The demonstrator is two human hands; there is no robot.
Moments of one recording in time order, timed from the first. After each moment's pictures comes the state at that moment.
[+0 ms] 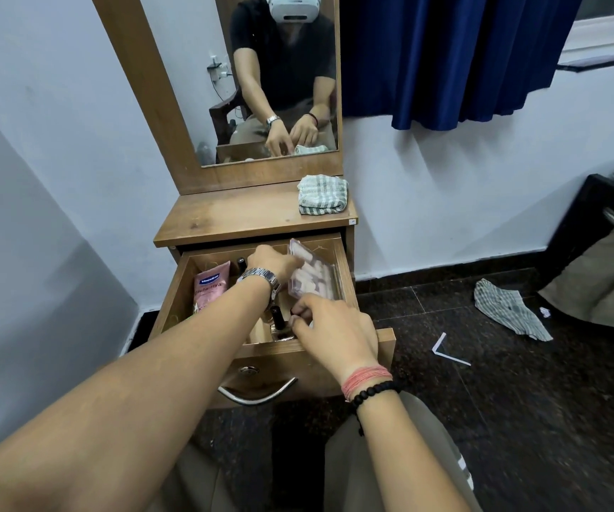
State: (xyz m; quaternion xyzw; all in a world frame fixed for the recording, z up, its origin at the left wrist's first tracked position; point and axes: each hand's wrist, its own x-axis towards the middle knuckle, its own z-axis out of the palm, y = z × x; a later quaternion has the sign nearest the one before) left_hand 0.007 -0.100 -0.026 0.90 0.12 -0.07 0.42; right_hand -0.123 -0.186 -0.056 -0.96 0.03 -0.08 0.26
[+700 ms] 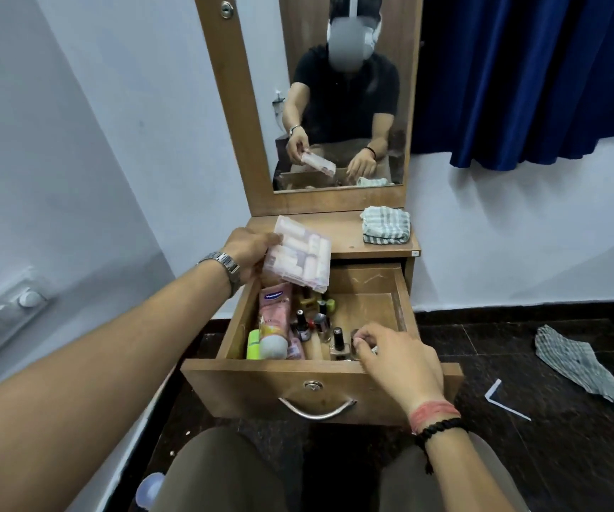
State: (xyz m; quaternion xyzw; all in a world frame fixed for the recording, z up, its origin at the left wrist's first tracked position) left_hand 0.015 0.022 0.054 0.78 0.11 -0.01 0.62; right_hand -0.129 -0.182 -0.051 -0.97 0.04 -0.06 0.21
